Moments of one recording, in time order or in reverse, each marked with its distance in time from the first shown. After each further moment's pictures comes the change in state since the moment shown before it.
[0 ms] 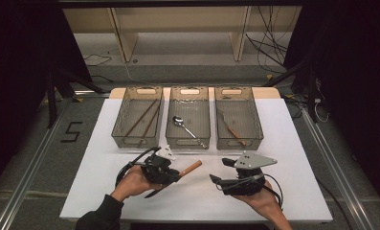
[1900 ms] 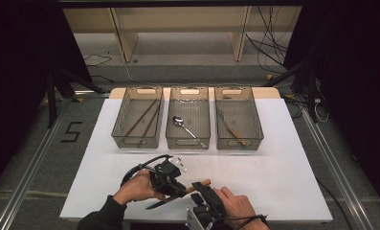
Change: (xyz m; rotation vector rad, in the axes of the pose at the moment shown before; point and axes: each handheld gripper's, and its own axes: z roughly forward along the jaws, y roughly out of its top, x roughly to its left) left arm -0.028 0.009 0.004 0.158 -0.155 0.064; right arm 0.108 -0.040 0.064 0.215 -0.338 -1.049
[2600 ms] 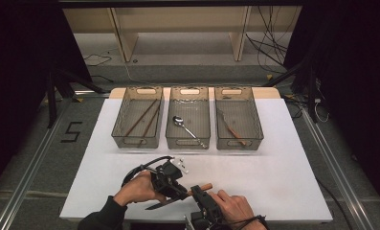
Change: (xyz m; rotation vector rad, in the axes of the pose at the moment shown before) left arm -0.003 0.002 0.001 0.009 -0.022 -0.001; right arm 0.015 0.001 0.007 0.019 -0.082 -0.181
